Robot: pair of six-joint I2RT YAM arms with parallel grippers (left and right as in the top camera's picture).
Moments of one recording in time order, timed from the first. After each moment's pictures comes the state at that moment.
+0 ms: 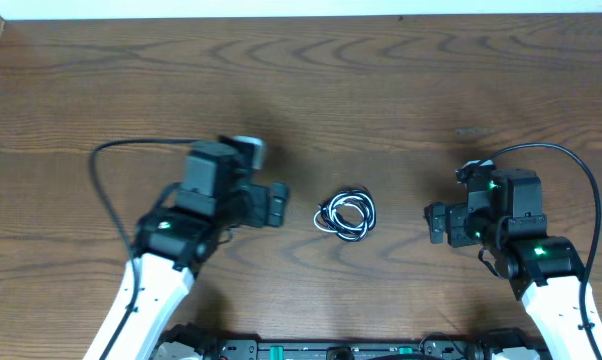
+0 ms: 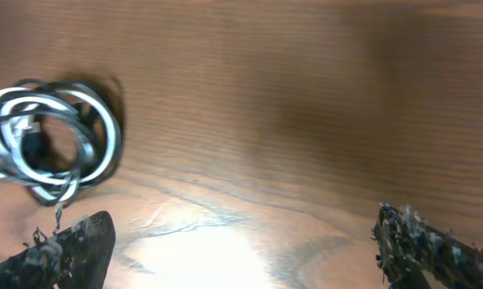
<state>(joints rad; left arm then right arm) -0.36 1.10 0.89 -0.70 0.18 -0.17 0.12 0.98 0.64 -0.64 -0.14 0.03</state>
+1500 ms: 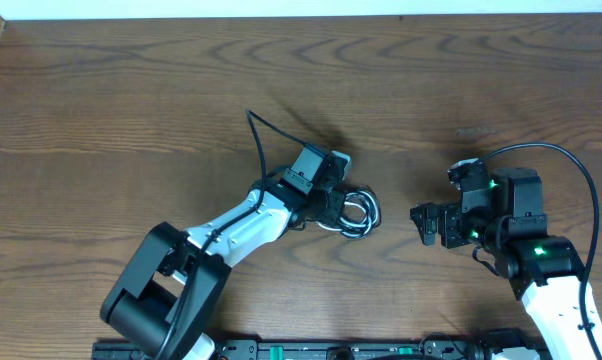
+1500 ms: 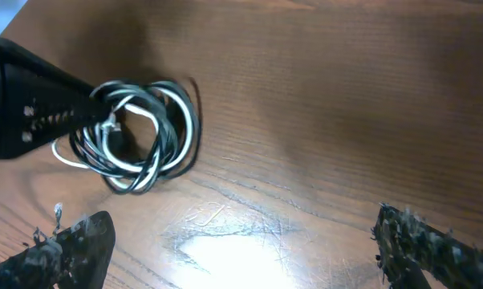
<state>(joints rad) -0.62 1.72 0.89 -0.23 0.24 -0.23 0.12 0.98 0.64 -0.62 -0.30 0.04</state>
